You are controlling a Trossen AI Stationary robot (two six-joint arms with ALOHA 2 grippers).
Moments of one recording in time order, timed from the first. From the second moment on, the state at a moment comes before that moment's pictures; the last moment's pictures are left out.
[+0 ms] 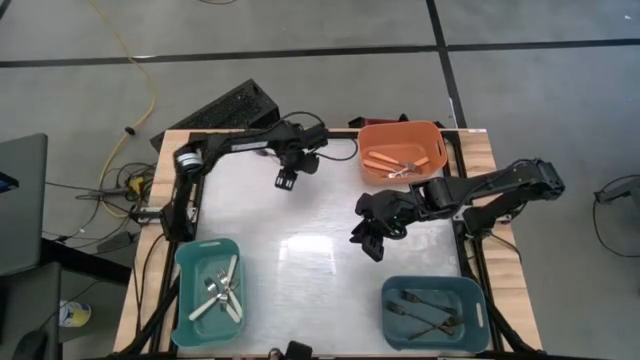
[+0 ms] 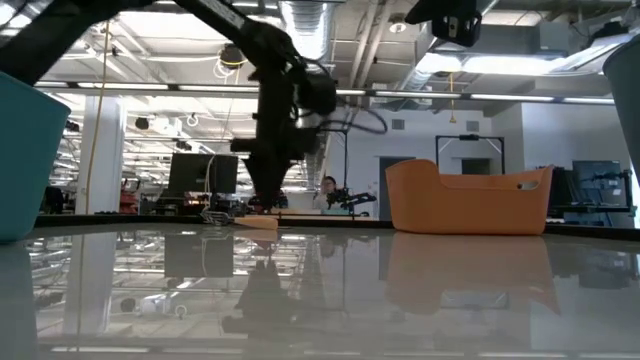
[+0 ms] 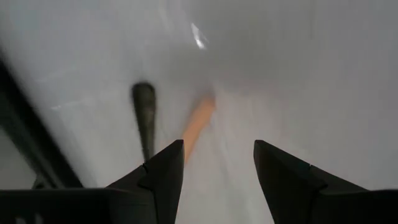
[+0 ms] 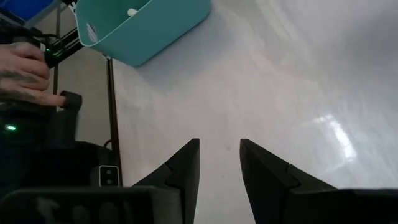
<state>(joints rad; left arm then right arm) 0.47 2.04 1.65 -1.00 -0.16 0.73 0.19 1.38 1.25 -0.61 -0.02 0.63</state>
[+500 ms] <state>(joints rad) 0.48 2.21 1.70 -1.02 -0.30 0.85 0.17 1.37 1.25 -0.63 -0.02 0.44</state>
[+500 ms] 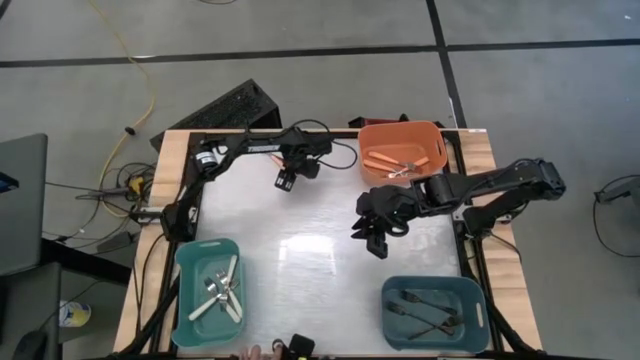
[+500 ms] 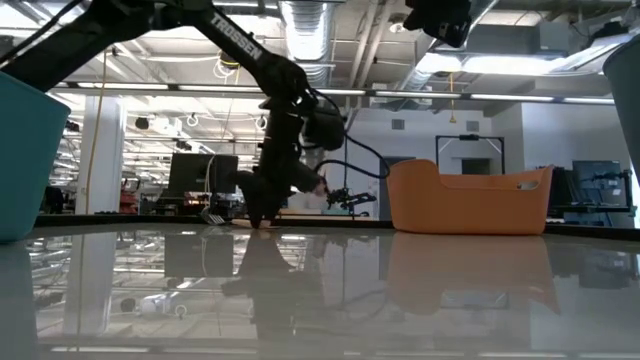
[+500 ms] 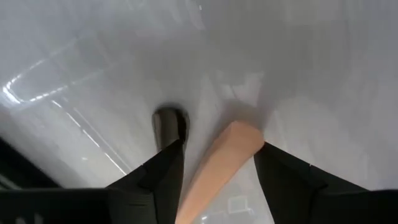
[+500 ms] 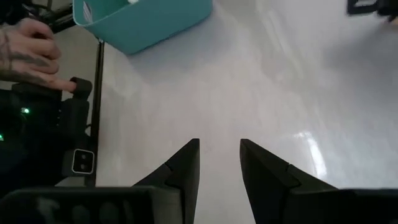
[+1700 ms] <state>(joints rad) 0.38 1.70 1.69 -0.89 0.13 0.39 0.25 1.36 1.26 -0.63 0.03 0.53</state>
